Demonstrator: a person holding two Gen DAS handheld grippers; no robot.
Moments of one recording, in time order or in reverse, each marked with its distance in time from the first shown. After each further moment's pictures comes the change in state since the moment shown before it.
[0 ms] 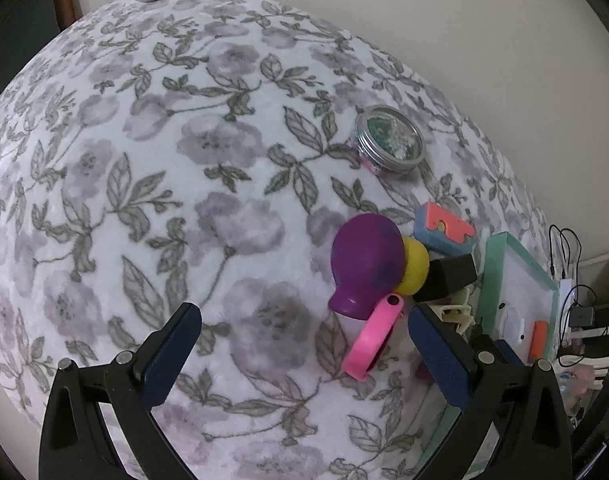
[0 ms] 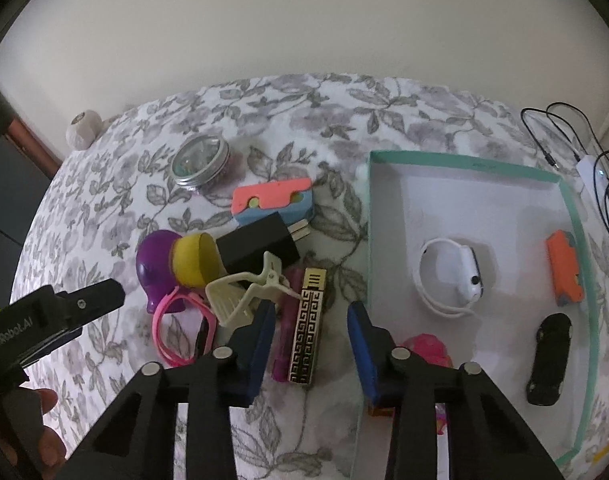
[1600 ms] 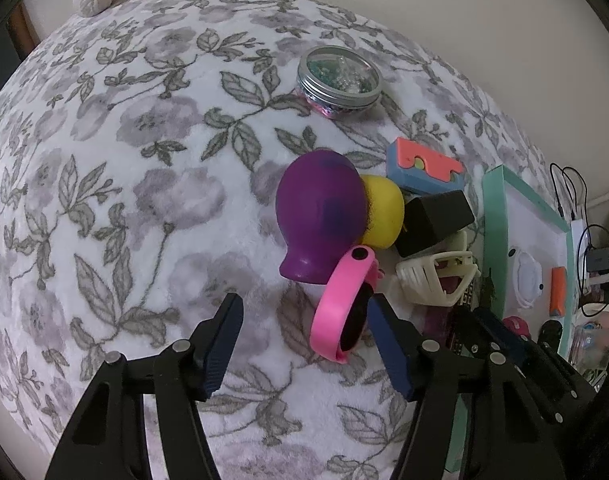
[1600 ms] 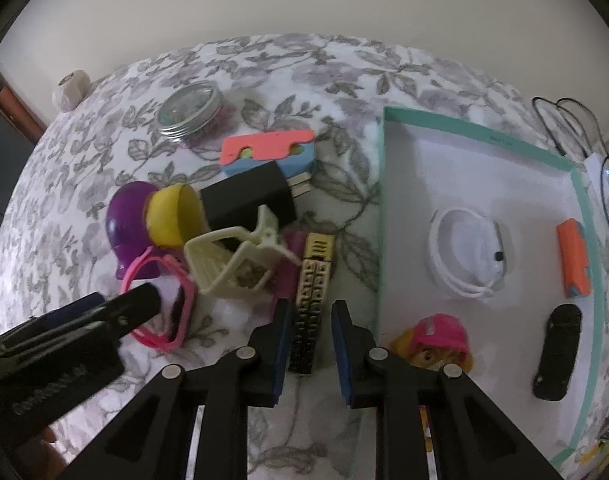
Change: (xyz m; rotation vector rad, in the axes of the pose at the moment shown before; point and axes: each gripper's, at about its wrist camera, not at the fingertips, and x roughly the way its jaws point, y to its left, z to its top) left arm 0.030 -0.035 -0.023 0.163 0.063 0.016; right arm 0.026 0.009 -0.011 -0.057 0.100 -0.048
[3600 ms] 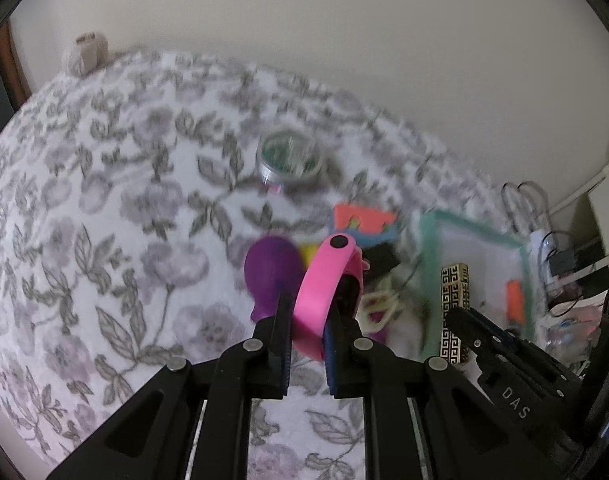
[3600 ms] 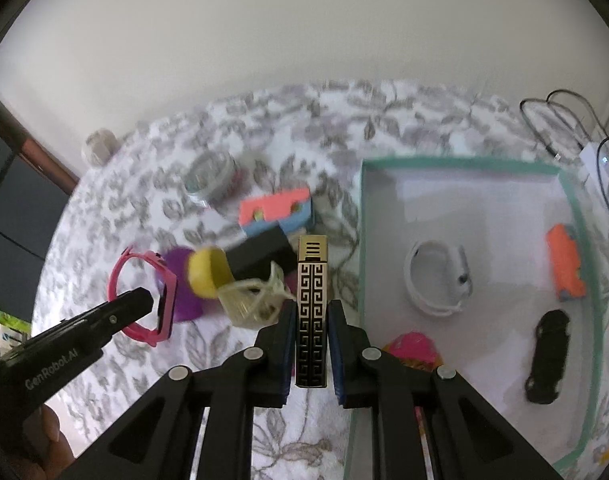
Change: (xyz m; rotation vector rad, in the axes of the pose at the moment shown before) left arm -0.073 -0.015 0.012 0.103 -0.194 -0.093; right arm -0.054 -0.037 0.009 0.112 -0.139 0.146
